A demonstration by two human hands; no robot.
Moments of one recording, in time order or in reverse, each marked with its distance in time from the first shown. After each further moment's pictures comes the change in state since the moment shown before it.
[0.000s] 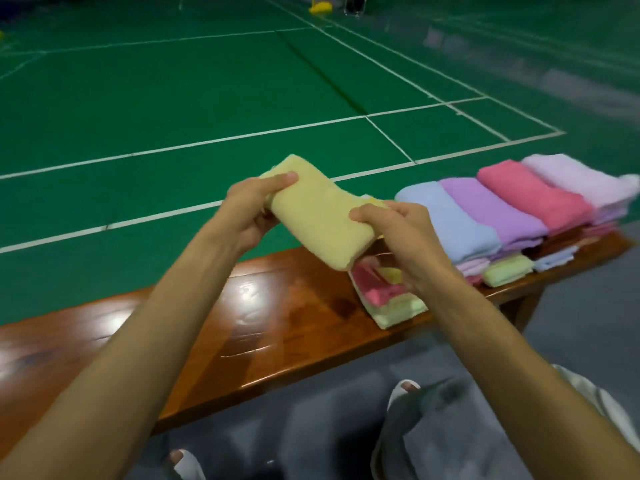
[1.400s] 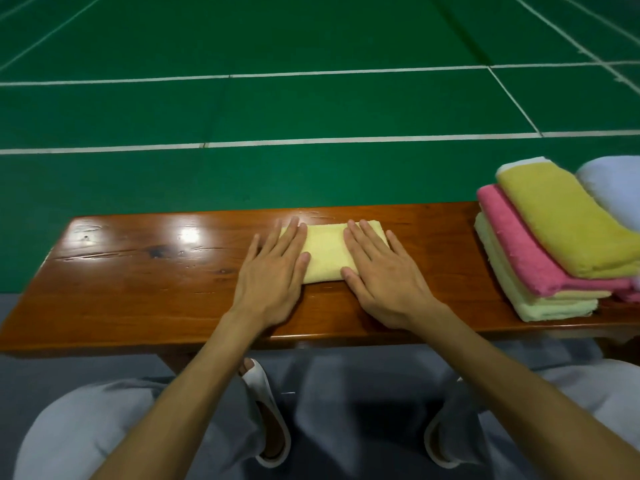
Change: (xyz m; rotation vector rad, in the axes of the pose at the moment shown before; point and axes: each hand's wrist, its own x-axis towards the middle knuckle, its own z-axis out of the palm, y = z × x) left_hand -0.079 -0.156 -0.220 1.595 0.177 0.348; right_hand 0.010 0.172 0.156 -1.427 -0.579 -0.759
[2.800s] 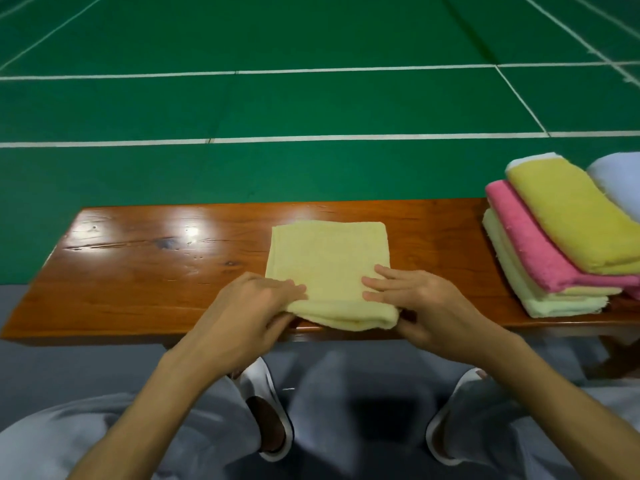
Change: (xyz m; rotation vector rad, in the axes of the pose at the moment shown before) left_hand -0.068 -0.015 -0.047 -0.092 0.027 0.350; right_hand -0.061 0.024 -0.010 0.318 0.110 -0.335
